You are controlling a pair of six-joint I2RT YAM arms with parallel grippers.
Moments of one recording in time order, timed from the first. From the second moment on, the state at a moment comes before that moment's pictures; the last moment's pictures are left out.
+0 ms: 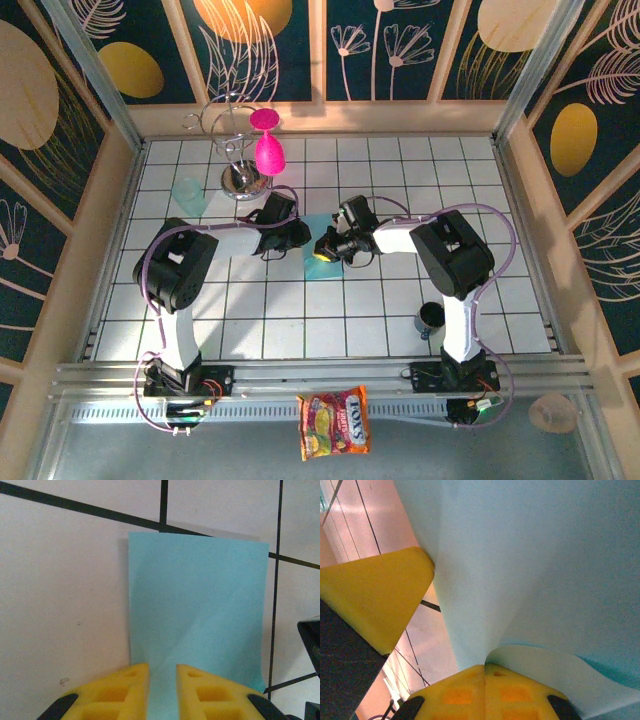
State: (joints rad) left arm -0.54 1.92 1.03 -0.02 0.17 -0.79; right arm 0.59 2.00 1.05 0.02 -0.62 0.93
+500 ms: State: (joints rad) left arm -0.50 1.75 1.00 -0.04 0.06 -0.81; right arm 0.60 2.00 1.07 0.02 -0.66 0.91
